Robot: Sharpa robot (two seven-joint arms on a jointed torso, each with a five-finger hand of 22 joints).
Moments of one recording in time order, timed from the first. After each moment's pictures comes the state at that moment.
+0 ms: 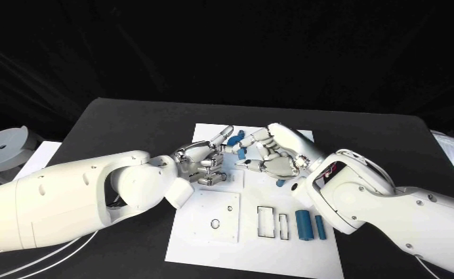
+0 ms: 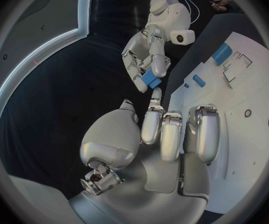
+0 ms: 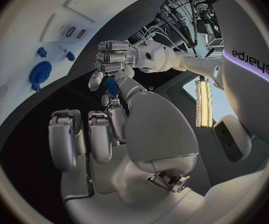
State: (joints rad) left arm 1.18 -0.96 -0.05 1.74 0.13 -0.06 0.07; left_hand 1.13 0.23 -0.21 0.29 0.14 1.01 0.14 0.11 0.10 1.43 0.05 1.35 1.30 1.47 -0.02 1.57 1.31 0.04 1.47 0.09 1.50 1.31; right arm 1.11 -0.79 0.06 1.79 -1.26 -0.50 0.11; right_hand 1.36 -0.03 0.26 -0.02 0.12 1.15 0.10 0.10 0.10 1.45 0.01 1.28 1.36 1.46 -0.05 1.55 1.31 0.04 1.47 0.06 1.52 1.31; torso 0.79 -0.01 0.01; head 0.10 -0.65
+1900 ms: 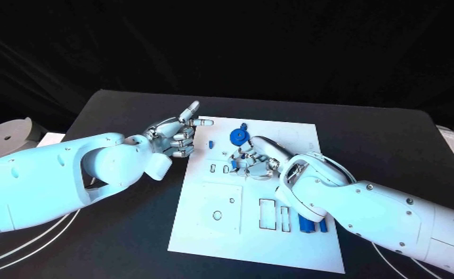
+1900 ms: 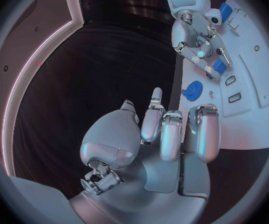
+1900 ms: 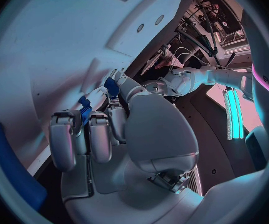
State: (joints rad) left arm 1.20 -1.07 -0.04 1.69 0.15 -0.14 0.14; left_hand 1.14 0.23 -0.21 0.28 0.14 1.01 0.15 0.11 0.10 1.42 0.06 1.35 1.29 1.47 -0.01 1.57 1.31 0.04 1.47 0.09 1.50 1.31; right arm 1.06 -0.57 0.02 1.49 -1.29 -0.36 -0.06; right_hand 1.35 -0.02 0.27 -0.03 0.11 1.15 0.10 0.09 0.10 1.45 0.01 1.25 1.38 1.46 -0.05 1.56 1.31 0.04 1.47 0.06 1.52 1.31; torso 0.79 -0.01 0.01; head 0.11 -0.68
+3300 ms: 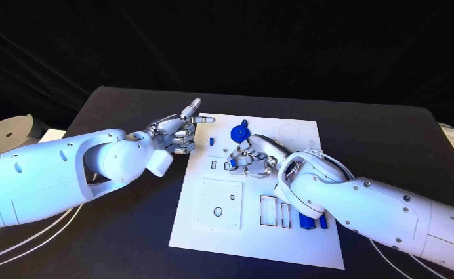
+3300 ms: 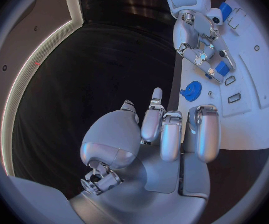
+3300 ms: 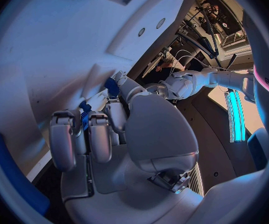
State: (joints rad) left arm 1.20 -1.06 -0.04 1.68 0.15 -0.14 0.13; left_hand 1.14 0.23 -0.21 0.28 0.14 1.01 0.15 0.11 0.10 1.42 0.06 1.35 1.29 1.47 -0.01 1.57 1.31 0.04 1.47 0.09 1.50 1.31; right arm 1.06 -0.55 0.02 1.48 -1.30 -0.34 -0.08; right_hand 1.35 -0.01 0.28 -0.04 0.07 1.15 0.10 0.08 0.10 1.40 0.02 1.15 1.38 1.46 -0.05 1.56 1.31 0.04 1.47 0.06 1.52 1.31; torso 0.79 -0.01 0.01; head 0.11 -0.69
